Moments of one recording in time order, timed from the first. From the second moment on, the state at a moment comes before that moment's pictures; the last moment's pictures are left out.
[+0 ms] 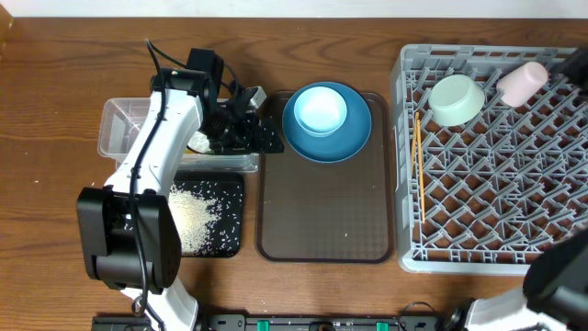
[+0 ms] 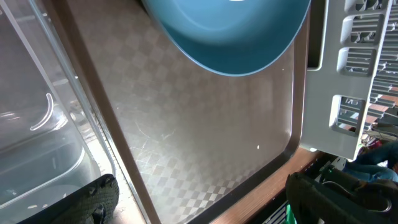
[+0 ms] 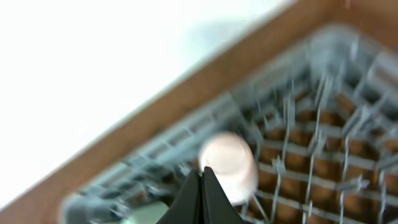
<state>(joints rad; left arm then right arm) -0.13 1.85 1.50 -1.17 0.61 0.07 -0.47 1.71 1.56 -0.41 -0.24 0.35</state>
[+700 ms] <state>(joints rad) -0.13 1.85 1.50 -1.17 0.61 0.07 -0.47 2.11 1.56 -0.39 -0.19 0.34</state>
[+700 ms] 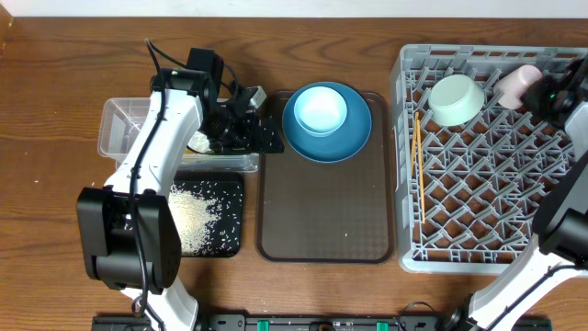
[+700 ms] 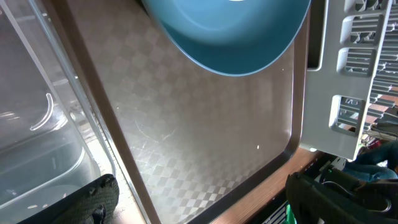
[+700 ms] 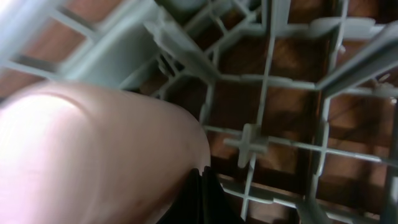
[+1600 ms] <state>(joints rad) -0.13 1.85 1.50 -1.17 0.61 0.07 -0.42 1.70 1.58 -0.39 -0.16 0.32</state>
